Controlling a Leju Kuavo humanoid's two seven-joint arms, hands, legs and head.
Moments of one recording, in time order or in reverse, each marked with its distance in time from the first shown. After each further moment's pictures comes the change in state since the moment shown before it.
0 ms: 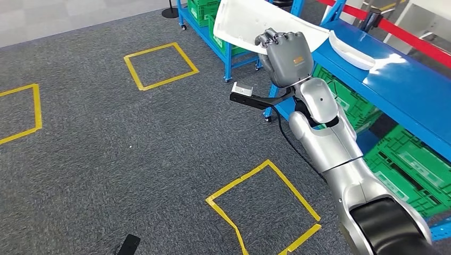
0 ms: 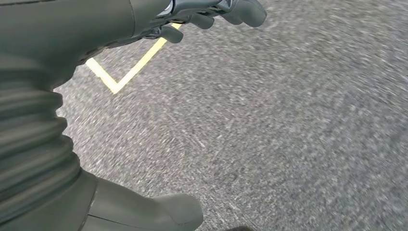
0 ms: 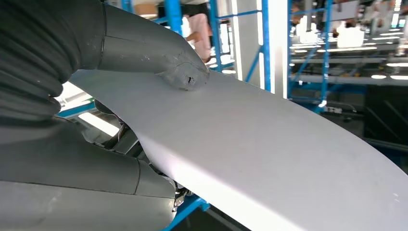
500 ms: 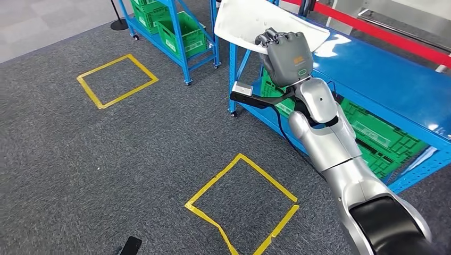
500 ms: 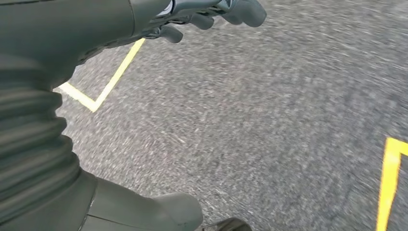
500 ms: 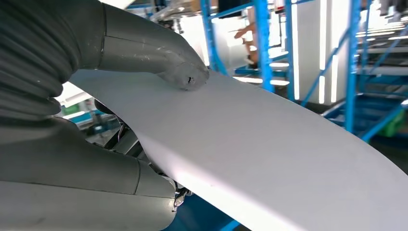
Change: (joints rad) left arm 0.003 0.004 0.000 0.001 -0.004 -0.001 0.000; right arm 0.003 -0.006 0.000 0.006 -0.012 -0.018 0.001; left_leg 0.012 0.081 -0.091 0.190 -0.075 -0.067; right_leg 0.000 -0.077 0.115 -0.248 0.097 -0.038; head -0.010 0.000
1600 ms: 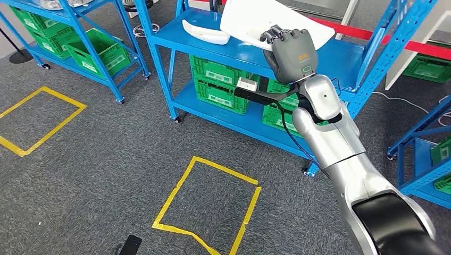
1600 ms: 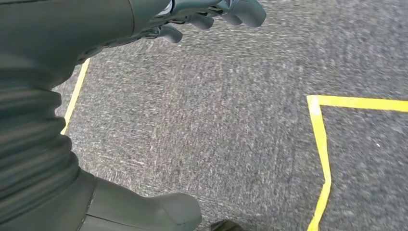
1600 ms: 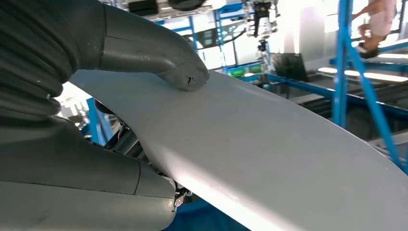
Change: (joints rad) left arm -0.007 0.002 0.000 -0.001 -0.003 0.006 -0.012; right arm -0.025 -0.014 0.000 0.036 -0.018 -0.008 -0.002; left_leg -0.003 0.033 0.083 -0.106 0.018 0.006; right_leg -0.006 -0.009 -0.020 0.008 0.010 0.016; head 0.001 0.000
